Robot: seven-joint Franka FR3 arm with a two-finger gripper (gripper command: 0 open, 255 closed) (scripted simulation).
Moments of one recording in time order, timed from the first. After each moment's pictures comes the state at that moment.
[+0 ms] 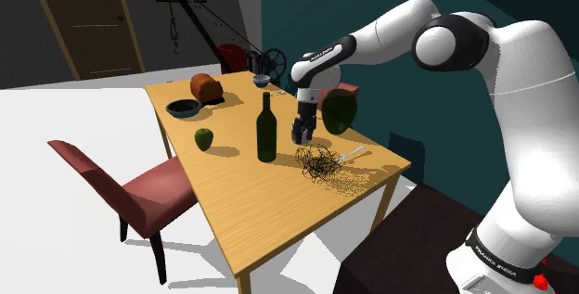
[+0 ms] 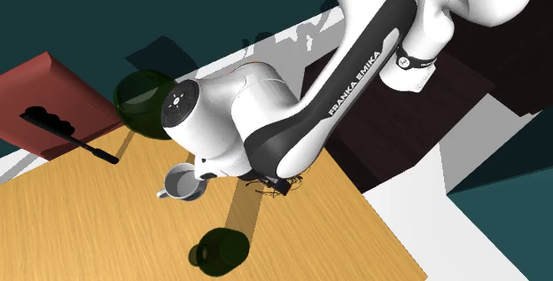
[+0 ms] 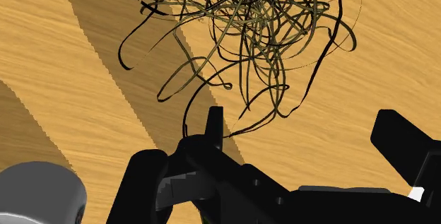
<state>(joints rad) 0.00 0.63 -0.05 -1.60 0.29 1.98 -0.48</state>
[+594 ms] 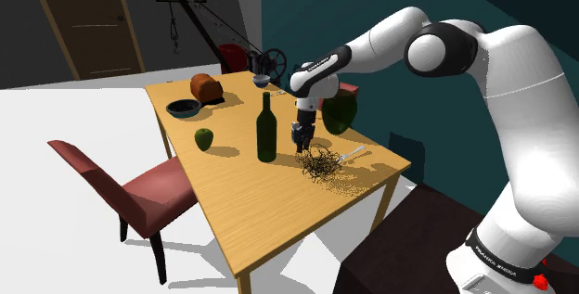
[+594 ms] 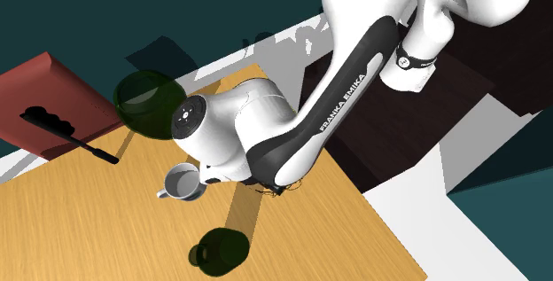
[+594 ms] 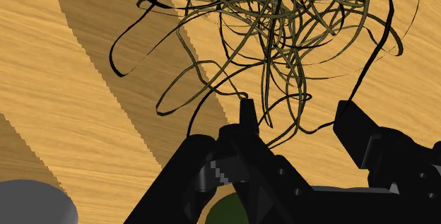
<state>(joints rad) 0.00 0.69 -0.04 -1.60 0.30 2.04 -0.50</state>
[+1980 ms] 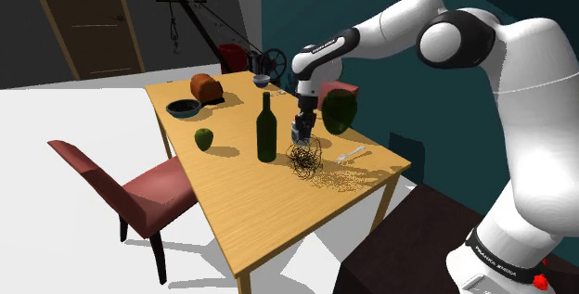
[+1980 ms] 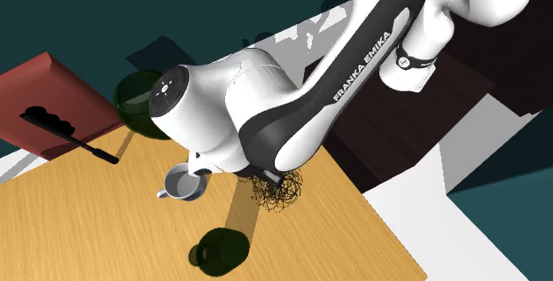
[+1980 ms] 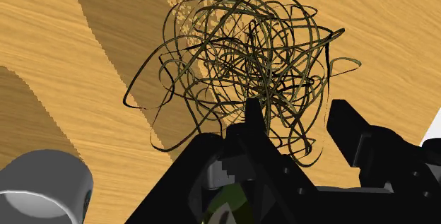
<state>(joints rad) 0.00 0.60 -0.05 -1.58 0.29 1.93 -0.47</state>
